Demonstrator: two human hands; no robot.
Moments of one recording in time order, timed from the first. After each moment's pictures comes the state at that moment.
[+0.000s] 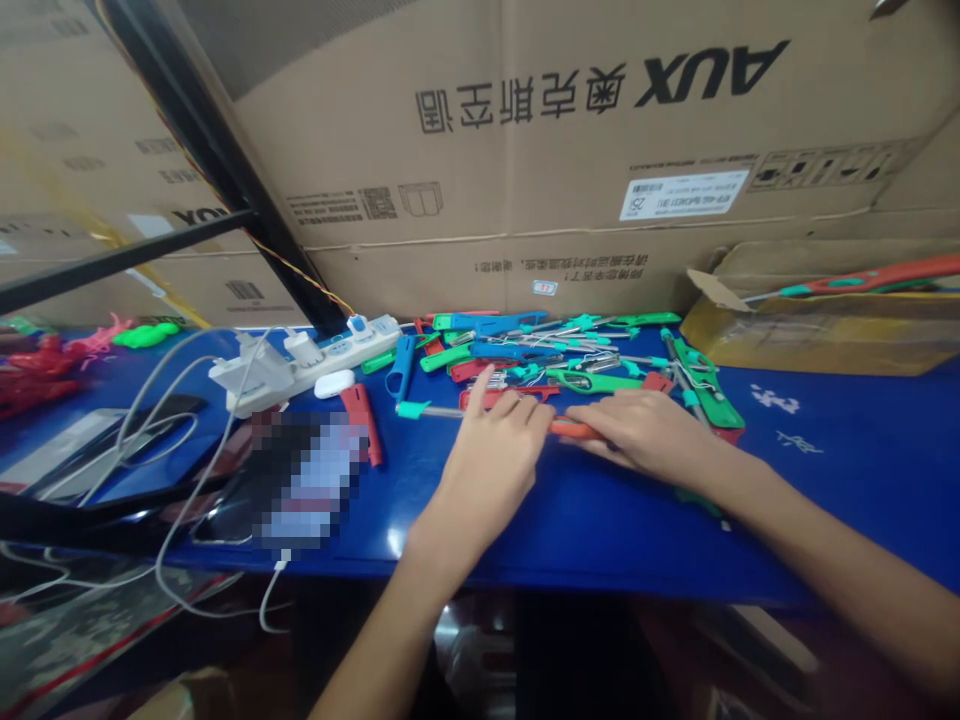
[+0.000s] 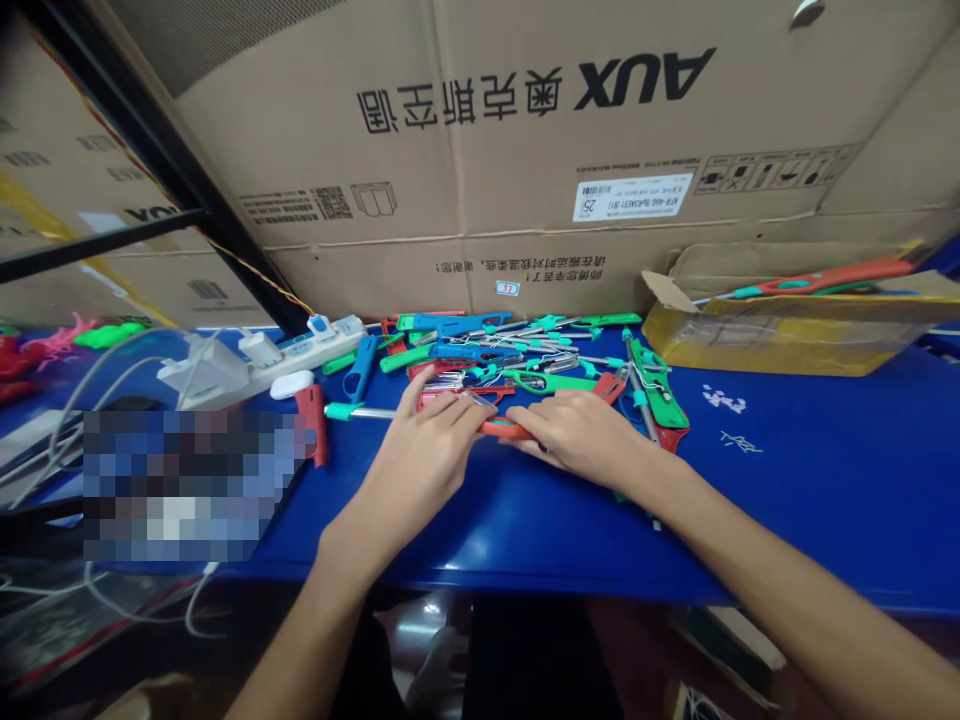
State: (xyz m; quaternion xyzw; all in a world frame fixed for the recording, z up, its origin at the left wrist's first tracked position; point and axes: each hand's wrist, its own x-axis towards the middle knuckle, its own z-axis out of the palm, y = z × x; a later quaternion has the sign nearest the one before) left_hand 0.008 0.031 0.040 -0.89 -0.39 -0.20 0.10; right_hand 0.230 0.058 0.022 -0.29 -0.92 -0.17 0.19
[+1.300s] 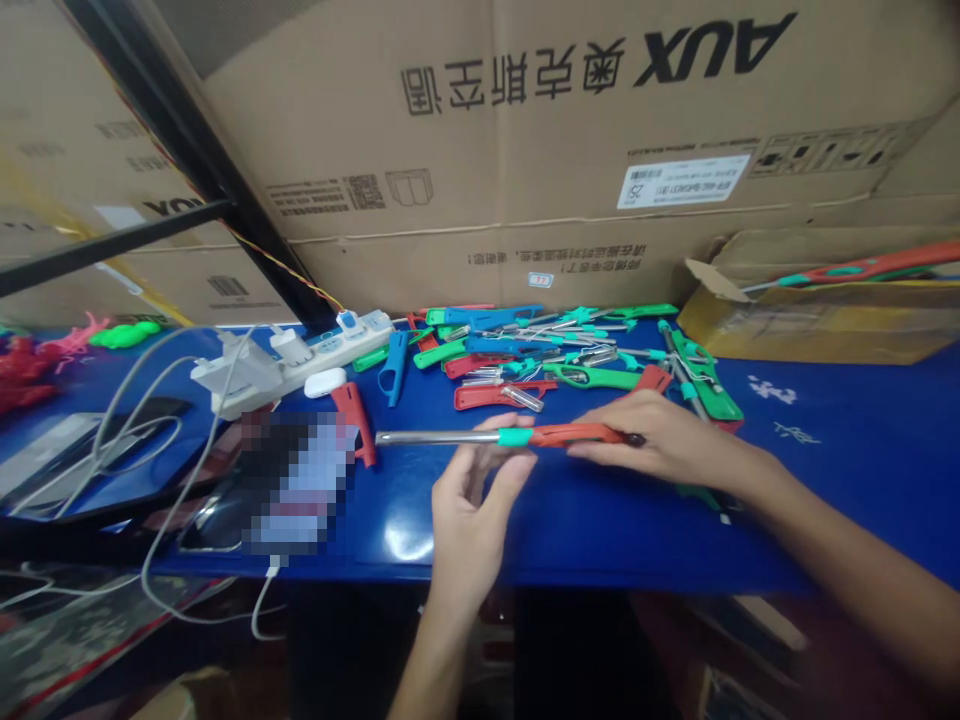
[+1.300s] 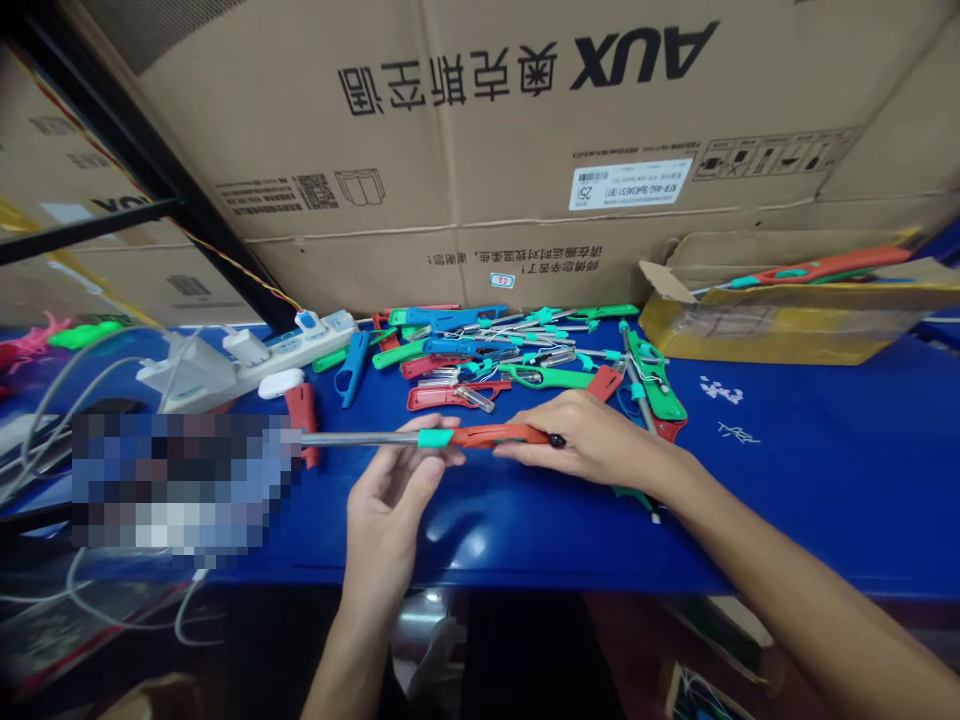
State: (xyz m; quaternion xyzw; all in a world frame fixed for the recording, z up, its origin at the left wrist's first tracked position) left_hand 0.013 -0.013 0.004 -0.46 -0.41 -0.62 -0.48; right_hand 0.232 0.048 0.043 -0.32 -0.90 0.20 0.20
